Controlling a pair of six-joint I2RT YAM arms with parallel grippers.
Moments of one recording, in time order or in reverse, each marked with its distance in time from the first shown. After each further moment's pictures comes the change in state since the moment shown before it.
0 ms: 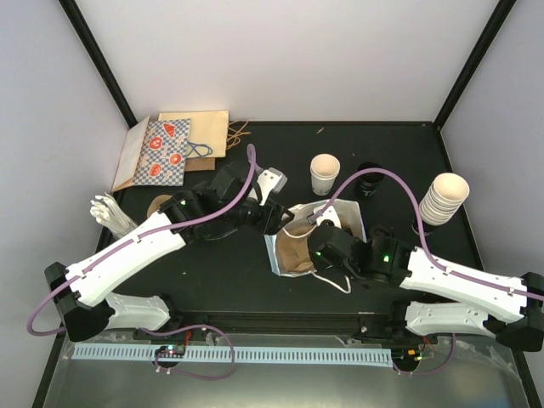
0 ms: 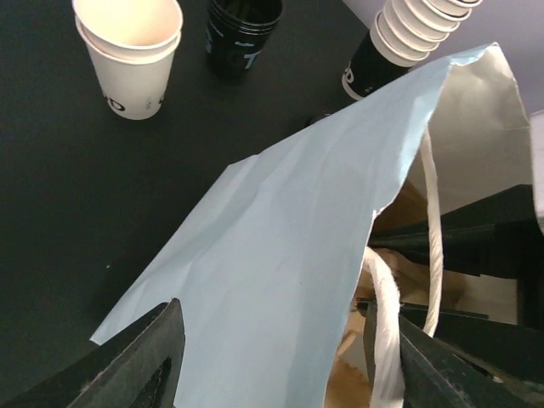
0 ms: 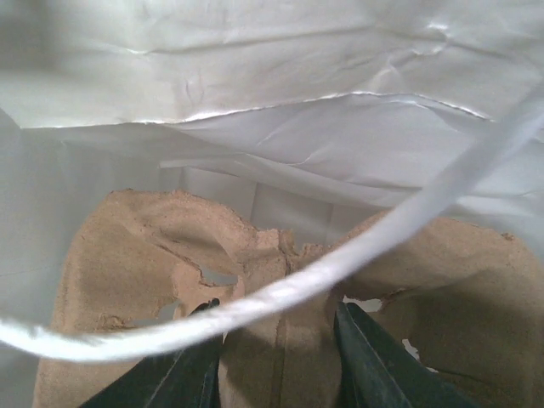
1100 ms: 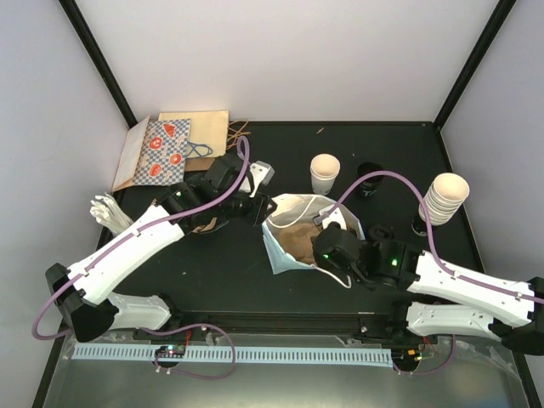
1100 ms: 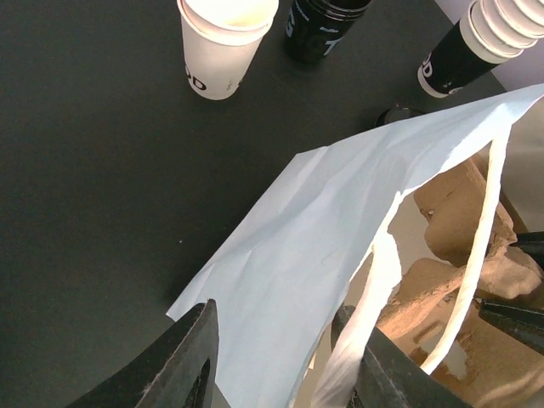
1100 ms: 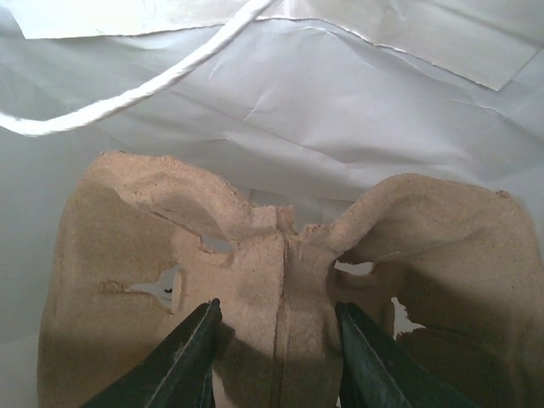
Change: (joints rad) left arm 0.108 0.019 0.020 -0.089 -0.056 0.028; right arm 0.000 -0.056 -0.037 0.012 0.009 0.000
